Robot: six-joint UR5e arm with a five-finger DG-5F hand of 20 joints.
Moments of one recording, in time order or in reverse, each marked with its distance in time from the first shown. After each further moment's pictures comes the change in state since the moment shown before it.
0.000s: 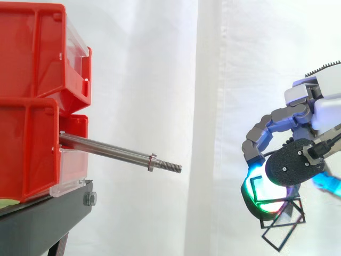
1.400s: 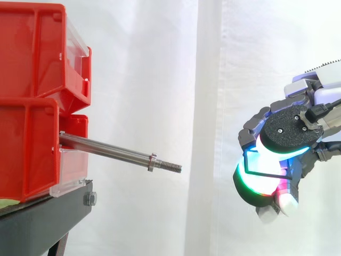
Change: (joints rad) arm 0.019 -0.003 -0.001 0.018 0.014 0.270
